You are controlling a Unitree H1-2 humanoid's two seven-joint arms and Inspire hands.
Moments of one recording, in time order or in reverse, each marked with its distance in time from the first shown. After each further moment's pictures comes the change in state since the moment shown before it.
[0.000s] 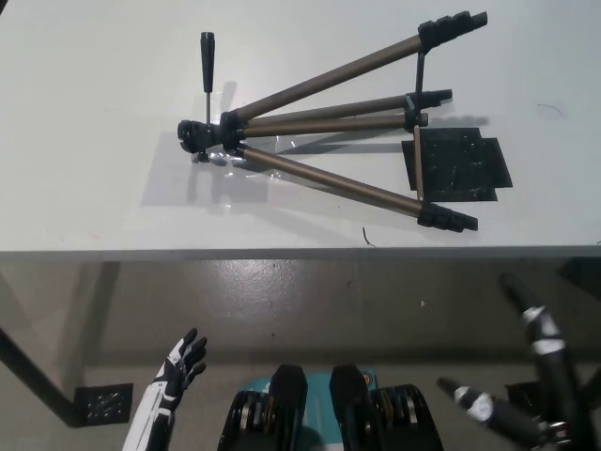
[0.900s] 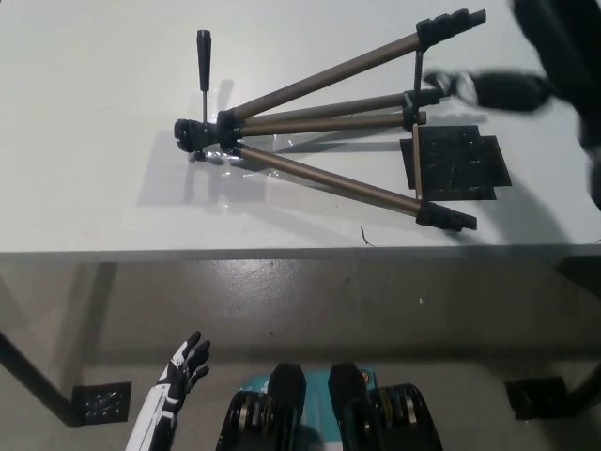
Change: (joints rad) left_arm 0.002 0.002 -0.004 0.005 0.000 0.000 -0.011; right_arm -0.979 -0.192 0.082 0.060 -0.325 0.498 0.360
